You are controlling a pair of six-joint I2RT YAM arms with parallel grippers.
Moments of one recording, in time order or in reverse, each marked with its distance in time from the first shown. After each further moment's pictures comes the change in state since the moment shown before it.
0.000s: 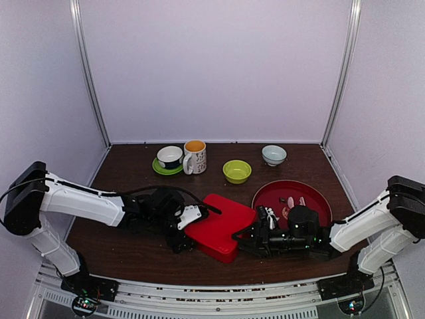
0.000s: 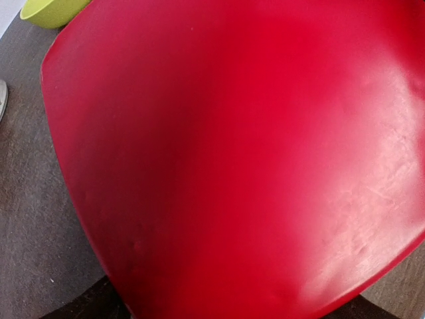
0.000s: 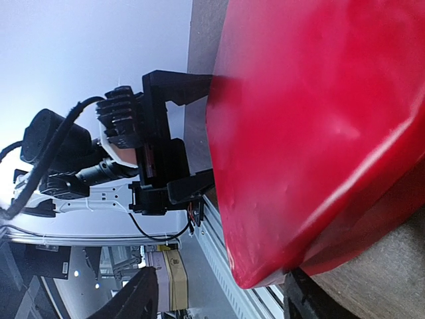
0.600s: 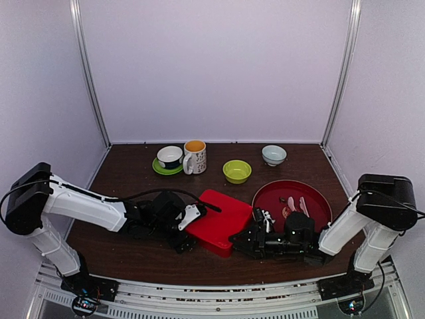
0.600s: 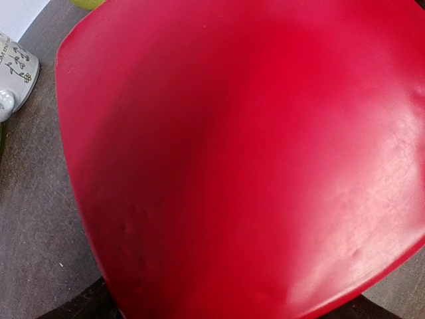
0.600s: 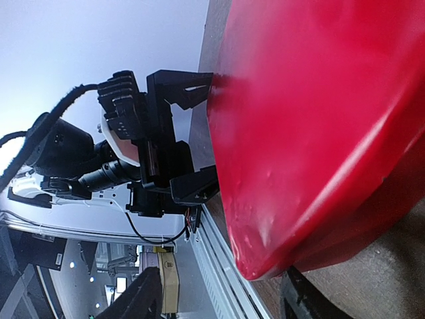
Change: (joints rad) left arm -0.036 0.019 -0.047 0.103 -0.155 -0.106; right arm 0.006 0.232 -0.021 0.337 0.025 -0.033
